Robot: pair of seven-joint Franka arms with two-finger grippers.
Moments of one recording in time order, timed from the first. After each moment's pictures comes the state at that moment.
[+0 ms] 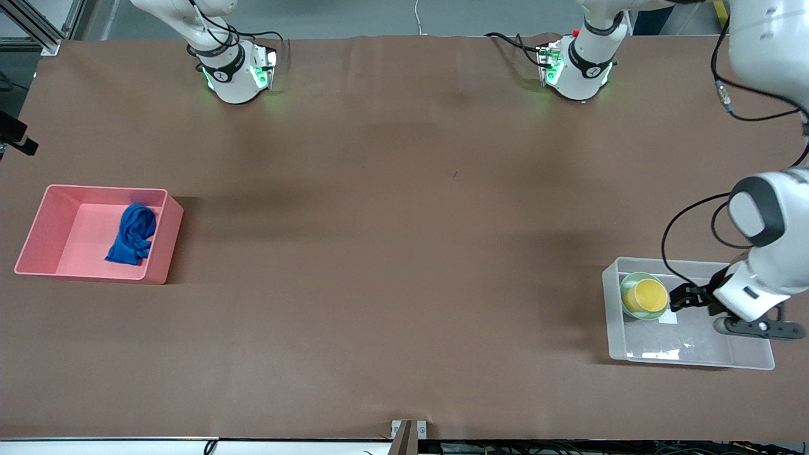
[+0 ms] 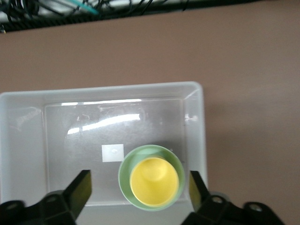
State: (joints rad) left arm -0.03 0.45 0.10 -1.53 -0.10 2.17 0.24; right arm -0.09 -0.03 -0.07 -1.48 0.00 1.46 -0.05
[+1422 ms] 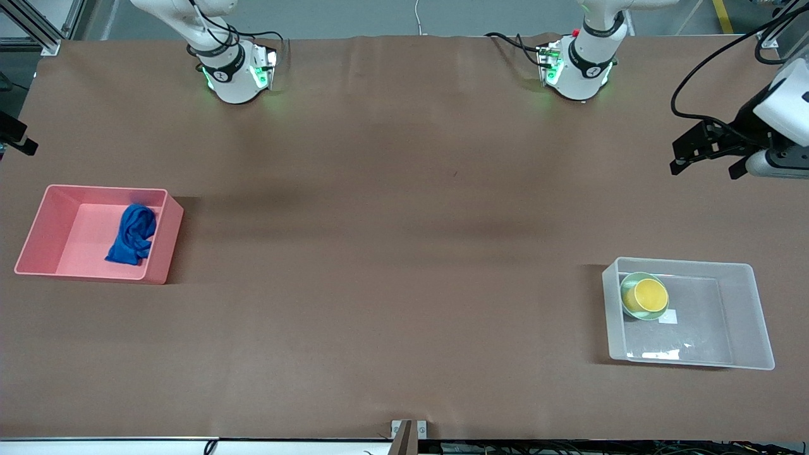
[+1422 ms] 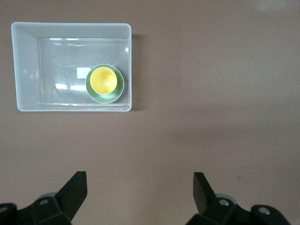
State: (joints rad) left arm -0.05 0.01 -0.05 -1.53 -0.04 1.58 -0.03; right arm -0.09 -0.03 -0.07 -1.48 0.00 1.46 -0.05
